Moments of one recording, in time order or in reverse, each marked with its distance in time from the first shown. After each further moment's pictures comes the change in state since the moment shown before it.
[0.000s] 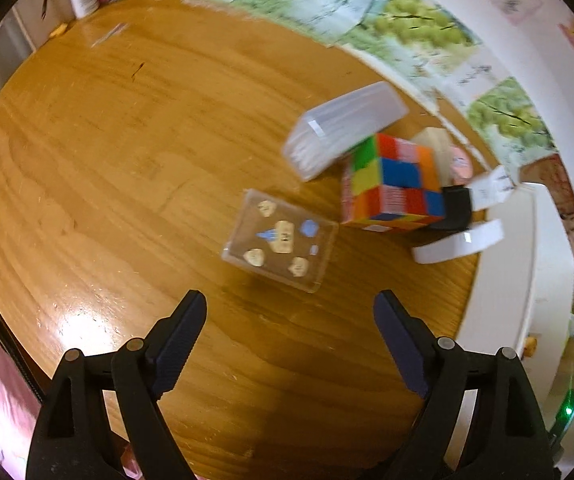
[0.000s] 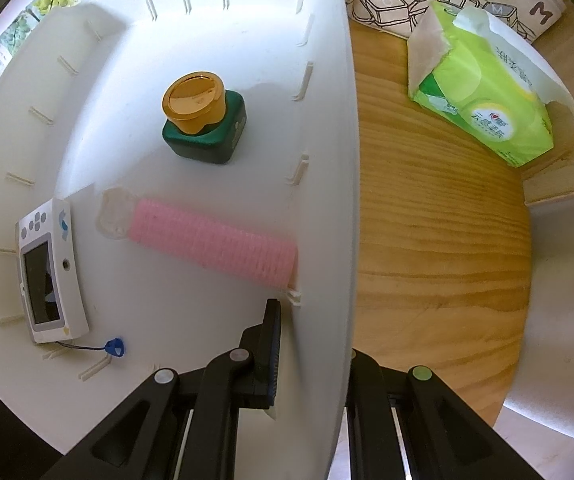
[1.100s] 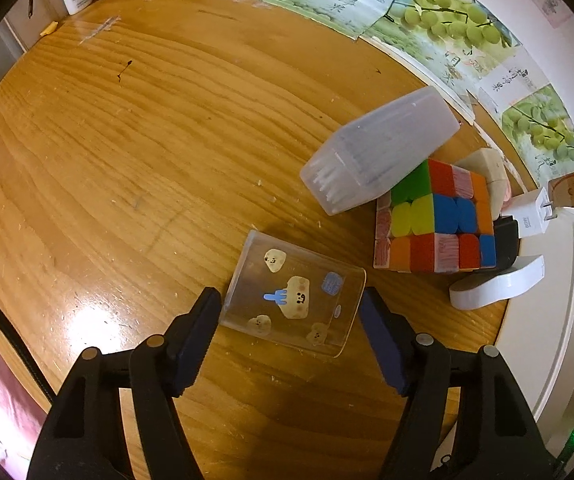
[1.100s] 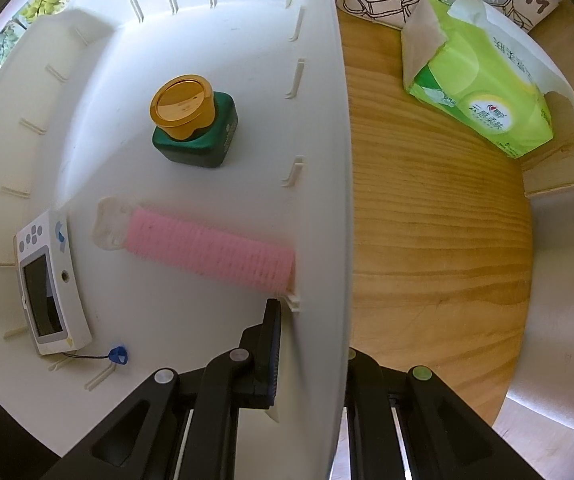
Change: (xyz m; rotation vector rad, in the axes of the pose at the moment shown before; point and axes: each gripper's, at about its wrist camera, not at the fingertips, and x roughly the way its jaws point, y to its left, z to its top) left arm 0.033 0.002 0.033 -0.008 0.014 0.045; right arm 0.005 -0.008 0.005 0.035 0.030 -0.001
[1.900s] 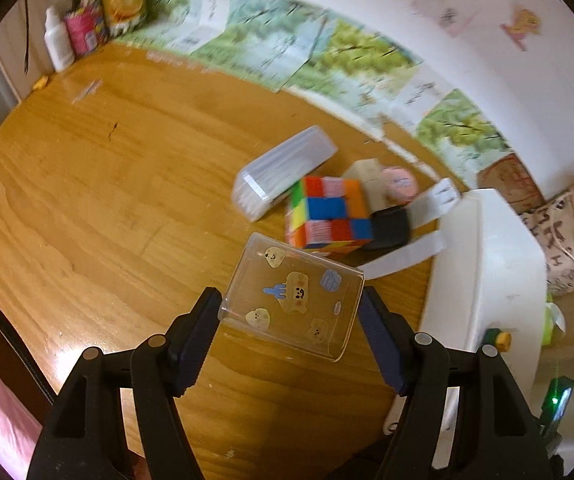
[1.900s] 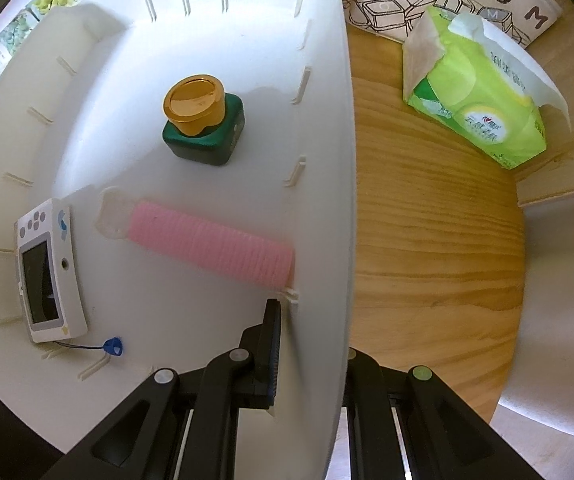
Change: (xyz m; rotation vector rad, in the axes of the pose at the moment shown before) left arm -0.085 -0.030 -0.033 0.117 -0.135 -0.107; right arm -0.003 0.013 -0.014 -0.039 -0.045 -0.023
